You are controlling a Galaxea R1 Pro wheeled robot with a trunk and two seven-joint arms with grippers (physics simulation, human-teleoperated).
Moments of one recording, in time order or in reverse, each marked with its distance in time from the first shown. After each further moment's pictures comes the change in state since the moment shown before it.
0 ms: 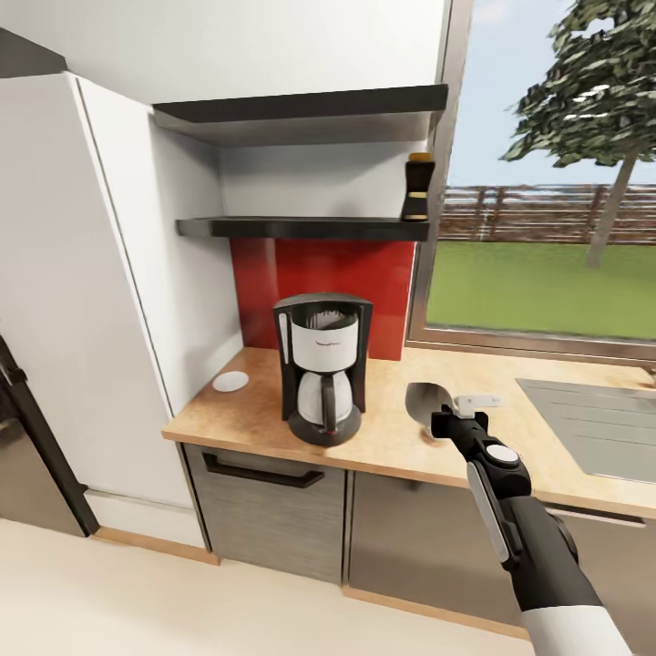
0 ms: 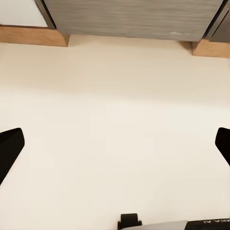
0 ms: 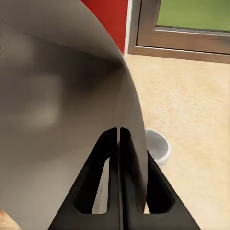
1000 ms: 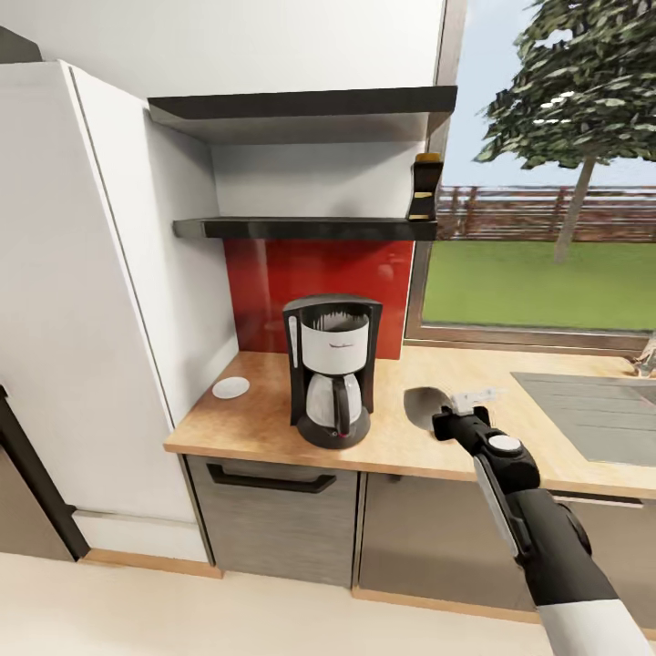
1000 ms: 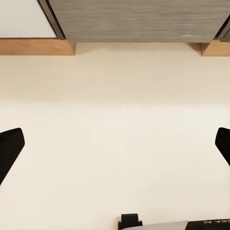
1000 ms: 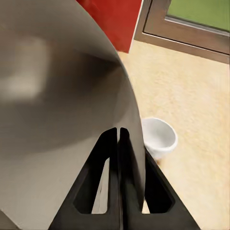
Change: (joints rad) left arm 0.000 0.002 0.003 0.000 0.000 -0.001 -0.001; right arm -0.020 -0.067 0.063 -0.051 0.091 0.148 0.100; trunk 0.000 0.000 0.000
